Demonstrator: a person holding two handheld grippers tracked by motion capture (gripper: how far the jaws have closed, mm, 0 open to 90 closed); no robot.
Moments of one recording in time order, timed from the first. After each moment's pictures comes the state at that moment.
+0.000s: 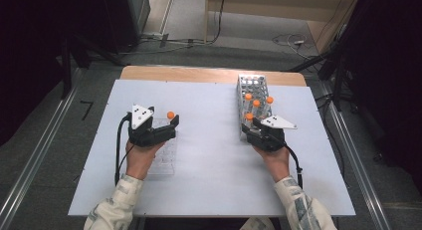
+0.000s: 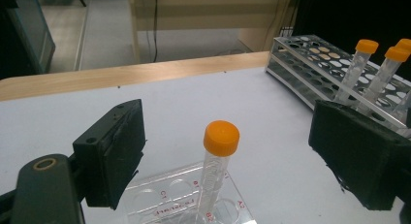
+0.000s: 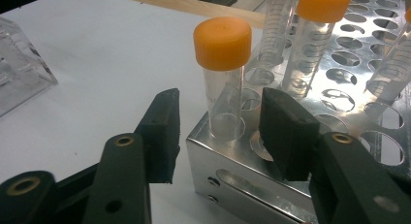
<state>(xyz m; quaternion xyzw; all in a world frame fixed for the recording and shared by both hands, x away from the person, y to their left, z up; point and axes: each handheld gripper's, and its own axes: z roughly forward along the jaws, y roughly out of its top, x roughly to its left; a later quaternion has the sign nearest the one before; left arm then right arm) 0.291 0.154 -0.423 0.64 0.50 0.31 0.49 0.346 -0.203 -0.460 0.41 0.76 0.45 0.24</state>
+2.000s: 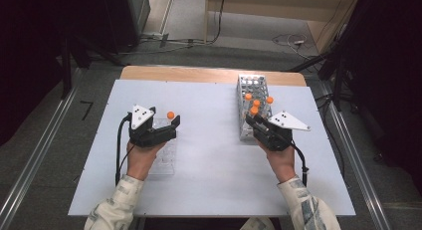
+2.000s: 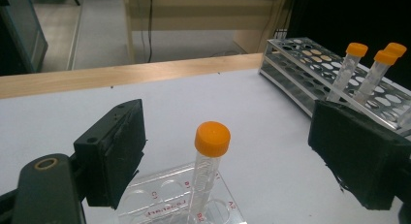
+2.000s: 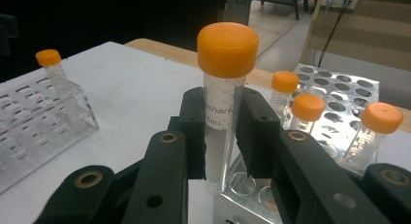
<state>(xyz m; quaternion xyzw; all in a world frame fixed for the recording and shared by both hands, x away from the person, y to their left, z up) 0.290 0.153 -0.422 0.64 0.50 0.30 0.50 0.322 -0.203 -0.415 0.36 0.73 0.51 0.26</state>
